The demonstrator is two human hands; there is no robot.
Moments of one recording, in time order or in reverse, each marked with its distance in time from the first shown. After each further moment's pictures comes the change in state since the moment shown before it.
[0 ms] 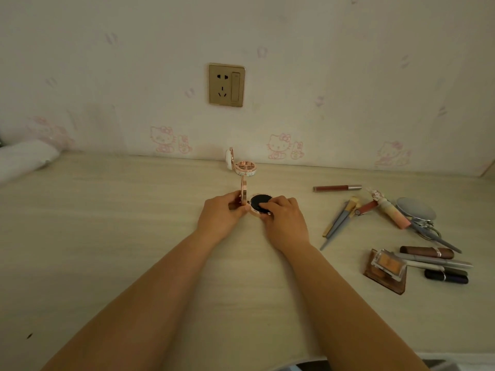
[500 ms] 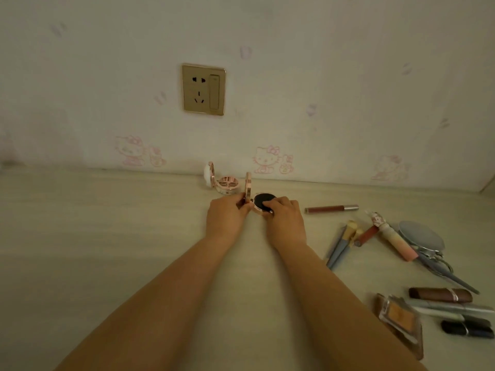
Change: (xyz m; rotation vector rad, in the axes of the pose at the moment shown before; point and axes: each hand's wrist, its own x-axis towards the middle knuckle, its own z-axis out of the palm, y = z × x) left_hand 0.084 0.014 0.056 0.066 0.121 0.016; right_hand 0.075 0.046 0.009 0.017 0.018 0.124
